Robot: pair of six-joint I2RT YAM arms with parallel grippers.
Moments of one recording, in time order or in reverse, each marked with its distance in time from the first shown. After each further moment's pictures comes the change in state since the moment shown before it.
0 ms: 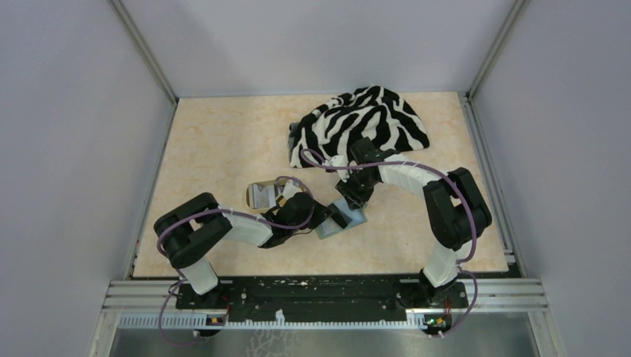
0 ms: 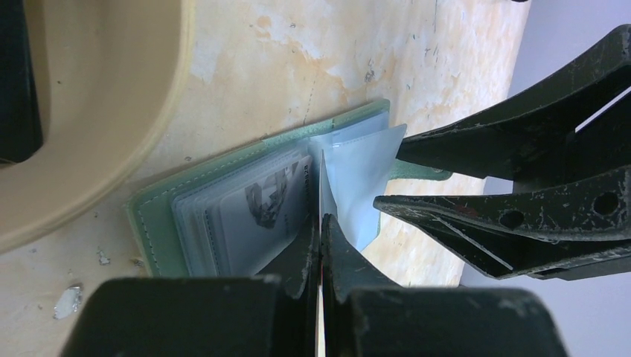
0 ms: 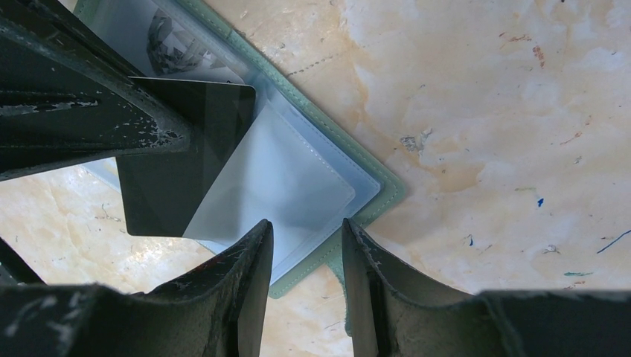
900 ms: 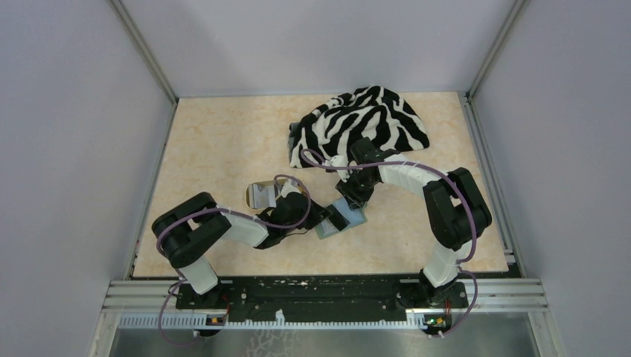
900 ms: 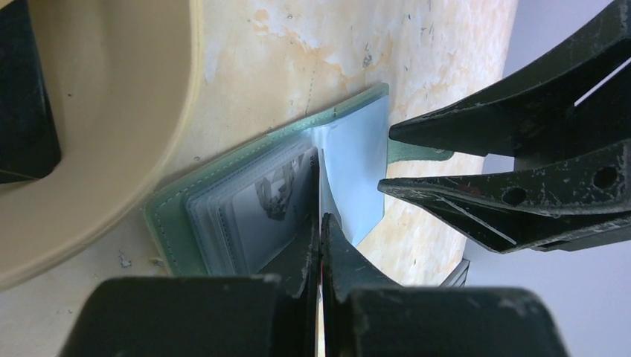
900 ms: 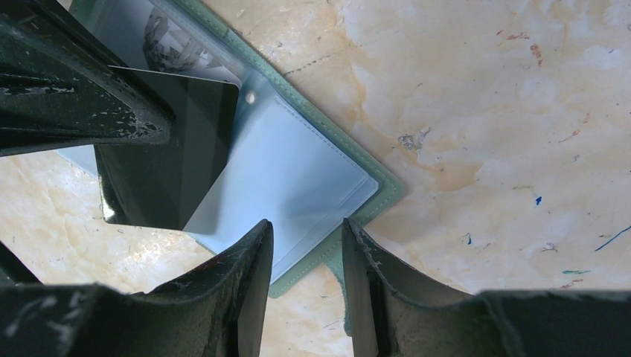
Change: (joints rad) left arm 0.042 -0.010 -0.063 0.103 0.093 0.071; right arm 0.001 0.000 0.000 0.000 0.008 0.001
